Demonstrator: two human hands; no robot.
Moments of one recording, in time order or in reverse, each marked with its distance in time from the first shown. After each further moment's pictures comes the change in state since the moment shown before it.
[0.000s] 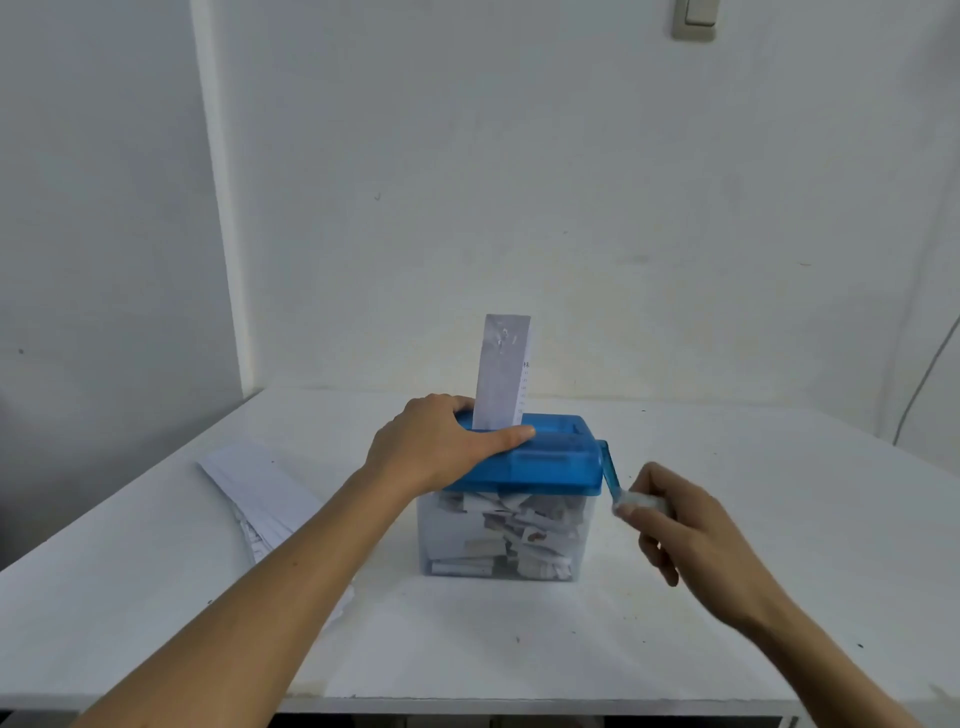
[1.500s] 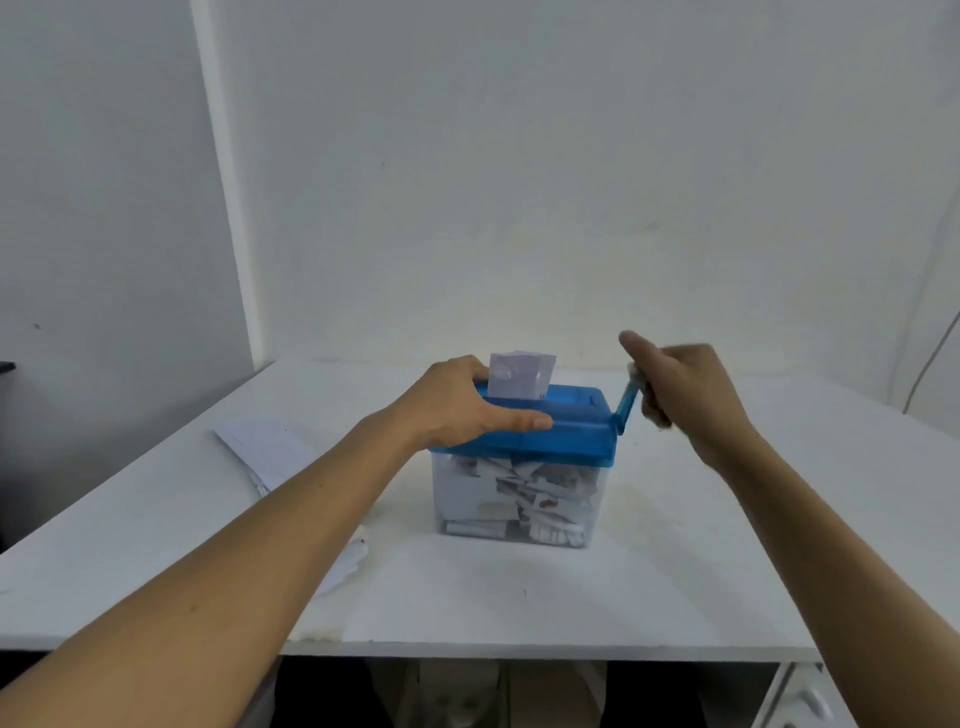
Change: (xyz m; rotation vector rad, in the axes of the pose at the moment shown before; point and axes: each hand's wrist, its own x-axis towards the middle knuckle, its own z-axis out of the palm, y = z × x) left_hand 0.000 0.010 -0.011 -0.110 -0.193 0.032; right_hand 0.071 -0.050 -0.012 -0.013 0.259 0.072
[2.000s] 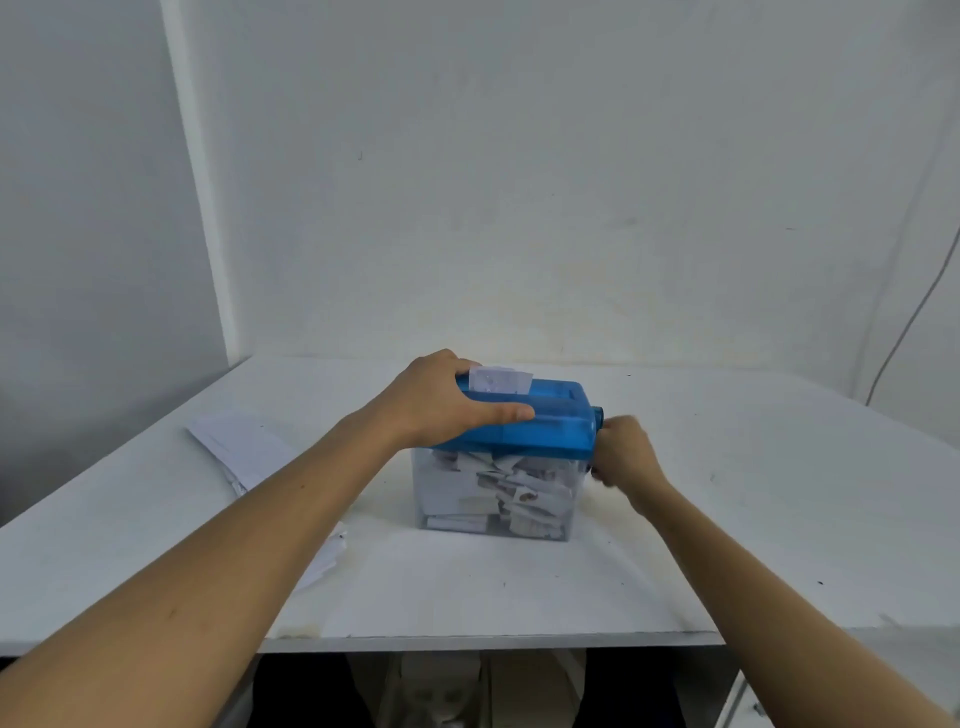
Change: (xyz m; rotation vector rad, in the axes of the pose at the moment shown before) left_hand -0.002 0.000 0.004 0.038 0.029 0.056; right_hand 0.002 0.082 0.049 -0.165 -0.055 0.326
